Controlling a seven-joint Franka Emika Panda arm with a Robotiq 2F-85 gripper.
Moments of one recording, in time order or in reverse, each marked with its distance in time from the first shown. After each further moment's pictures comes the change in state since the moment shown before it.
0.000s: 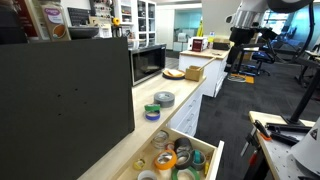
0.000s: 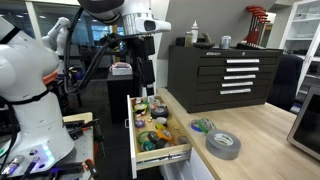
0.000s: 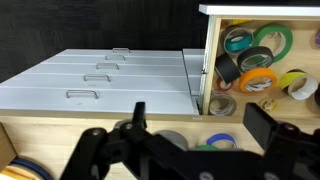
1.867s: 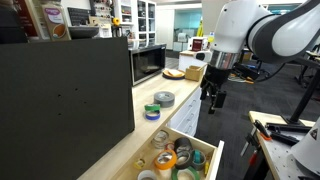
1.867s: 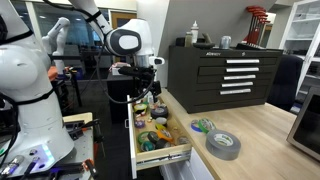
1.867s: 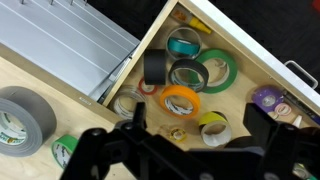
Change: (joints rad) arm 0.329 0.380 0.121 -0.024 0.063 0.365 -0.199
